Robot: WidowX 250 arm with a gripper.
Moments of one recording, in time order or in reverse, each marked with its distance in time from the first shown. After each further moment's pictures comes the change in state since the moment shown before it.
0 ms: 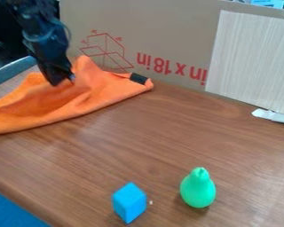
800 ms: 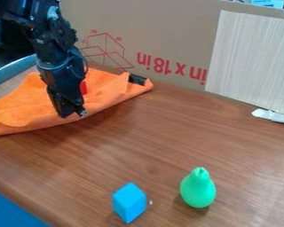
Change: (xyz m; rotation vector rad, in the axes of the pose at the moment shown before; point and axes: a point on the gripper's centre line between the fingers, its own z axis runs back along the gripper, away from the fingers) arm -0.037 -0.058 0.017 -0.034 0.102 -0.139
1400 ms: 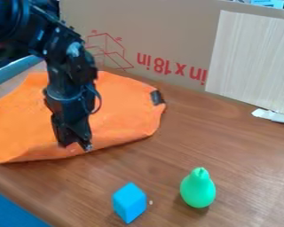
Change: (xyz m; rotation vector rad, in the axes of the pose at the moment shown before) arm -0.026 -0.049 0.003 0.051 0.107 -0.044
